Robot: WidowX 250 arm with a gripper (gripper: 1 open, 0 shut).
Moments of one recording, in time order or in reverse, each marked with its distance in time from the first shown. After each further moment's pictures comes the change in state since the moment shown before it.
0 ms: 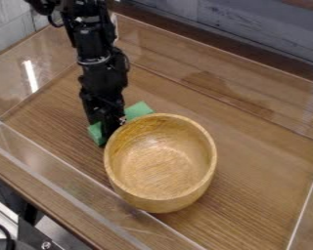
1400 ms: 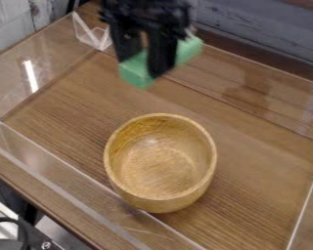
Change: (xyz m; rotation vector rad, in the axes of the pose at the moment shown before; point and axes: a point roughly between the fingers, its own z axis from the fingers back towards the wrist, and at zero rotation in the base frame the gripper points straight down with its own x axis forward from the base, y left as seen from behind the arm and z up) arm 0.007 -0.146 0.129 -0.003 -0.007 0.089
